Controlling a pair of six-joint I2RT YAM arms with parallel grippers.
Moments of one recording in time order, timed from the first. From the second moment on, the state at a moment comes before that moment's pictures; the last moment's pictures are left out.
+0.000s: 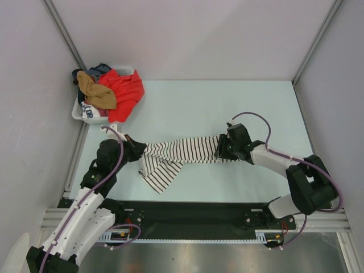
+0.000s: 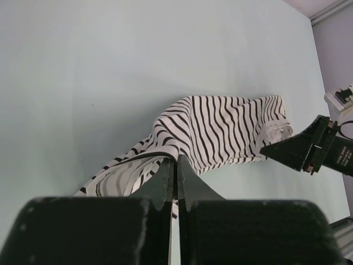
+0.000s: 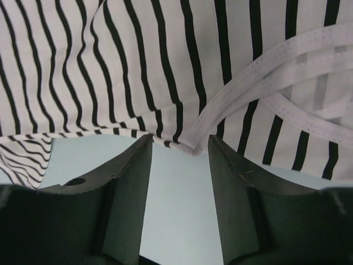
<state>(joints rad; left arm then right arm) -0.32 0.63 0.53 -0.28 0.04 -0.63 0.49 1.41 0.70 -0.16 -0.08 0.58</state>
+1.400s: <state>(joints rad) -0.32 0.68 1.04 -0.53 -0.03 -0.44 0.32 1.05 1.20 -0.51 -0.22 0.44</state>
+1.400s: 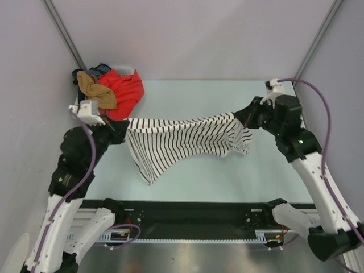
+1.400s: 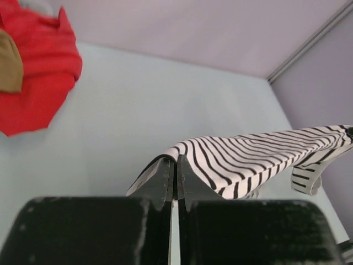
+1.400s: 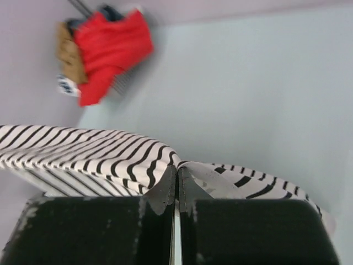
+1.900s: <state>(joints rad) -0.33 0.38 1.36 -0.59 0.17 -0.42 0.42 0.54 1.39 -0.57 -0.33 0.39</state>
